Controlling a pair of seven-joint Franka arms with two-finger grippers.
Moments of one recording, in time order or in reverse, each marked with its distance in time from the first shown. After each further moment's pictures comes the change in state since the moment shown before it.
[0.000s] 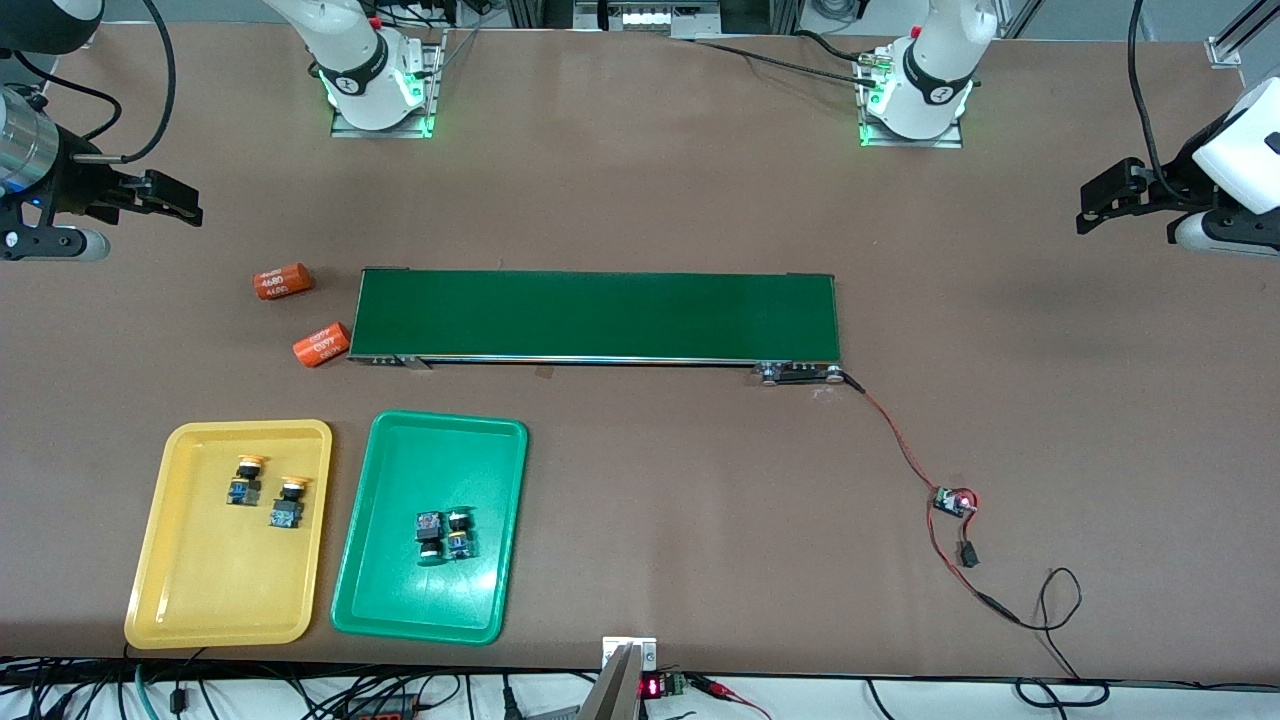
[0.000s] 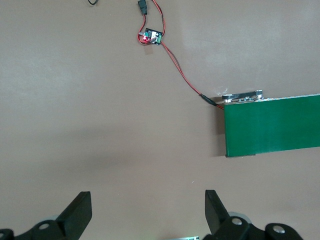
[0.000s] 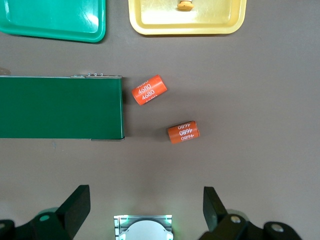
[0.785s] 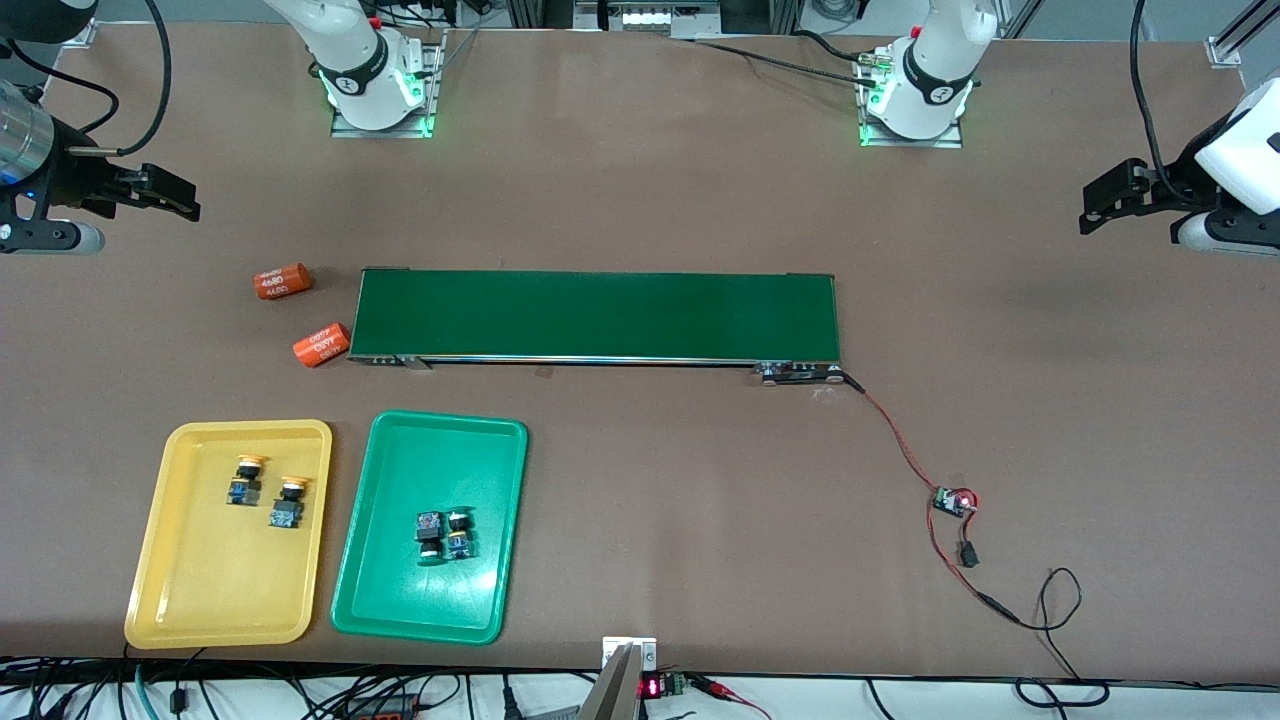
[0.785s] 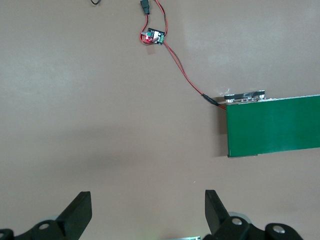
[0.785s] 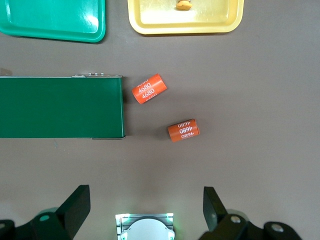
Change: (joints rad) left arm 0.000 0.000 0.002 0.000 0.006 0.000 0.000; right arm 0.002 -0.012 0.004 0.005 0.000 -0.011 0.013
